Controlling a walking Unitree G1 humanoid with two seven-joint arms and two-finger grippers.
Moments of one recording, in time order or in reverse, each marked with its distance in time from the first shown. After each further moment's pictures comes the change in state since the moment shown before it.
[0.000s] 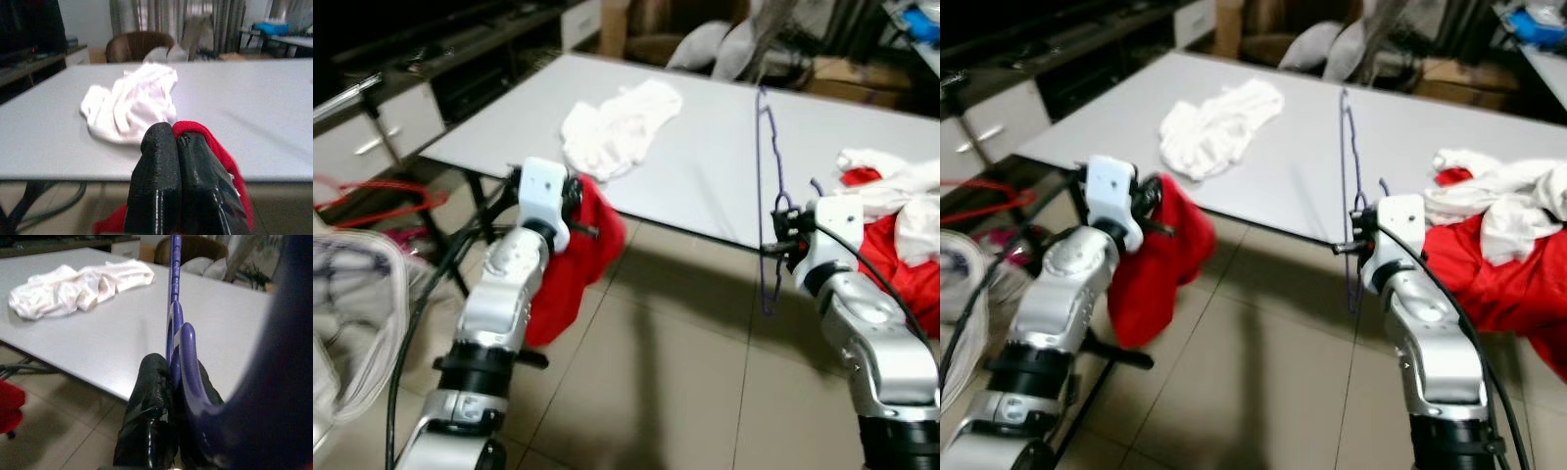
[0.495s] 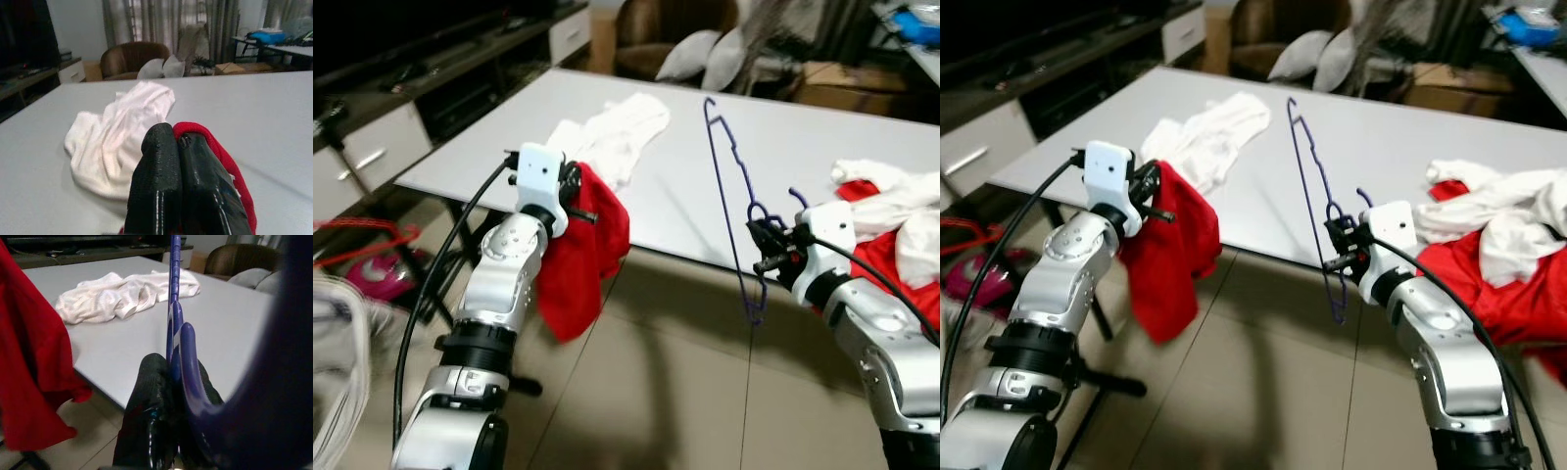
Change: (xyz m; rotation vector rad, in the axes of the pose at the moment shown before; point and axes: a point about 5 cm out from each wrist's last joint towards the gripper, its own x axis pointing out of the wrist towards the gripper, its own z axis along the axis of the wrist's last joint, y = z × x) left arm 0.012 0.006 0.006 -0.001 -0.018 -0.007; right arm -0.010 0.003 -0.001 -0.035 0.011 0.218
